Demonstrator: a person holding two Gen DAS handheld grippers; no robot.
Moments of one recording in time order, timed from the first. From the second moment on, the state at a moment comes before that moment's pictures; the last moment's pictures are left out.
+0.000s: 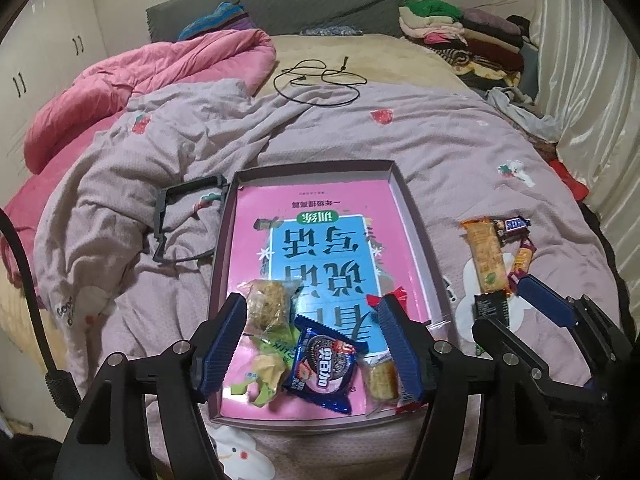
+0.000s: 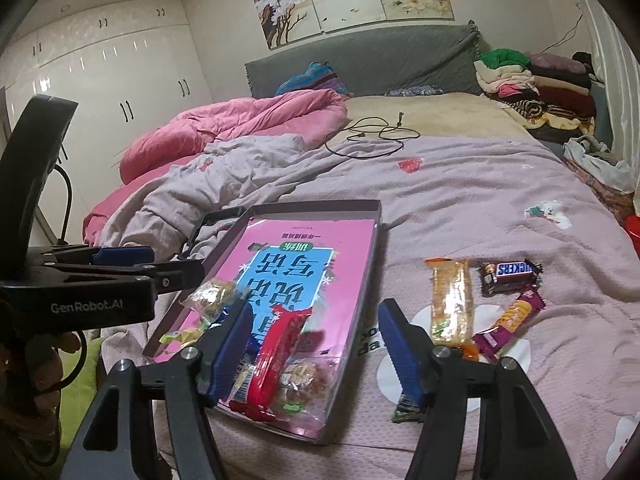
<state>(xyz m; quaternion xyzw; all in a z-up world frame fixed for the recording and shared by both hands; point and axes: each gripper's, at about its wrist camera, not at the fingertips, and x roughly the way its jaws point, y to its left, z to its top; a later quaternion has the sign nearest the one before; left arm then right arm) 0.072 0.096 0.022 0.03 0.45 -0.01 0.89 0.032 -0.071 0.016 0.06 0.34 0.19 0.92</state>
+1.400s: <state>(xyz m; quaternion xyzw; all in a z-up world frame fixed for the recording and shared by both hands) 0.082 -0.010 0.033 0.08 0.46 -0.10 0.88 0.035 -0.210 0.026 0.16 0.30 0.07 0.94</state>
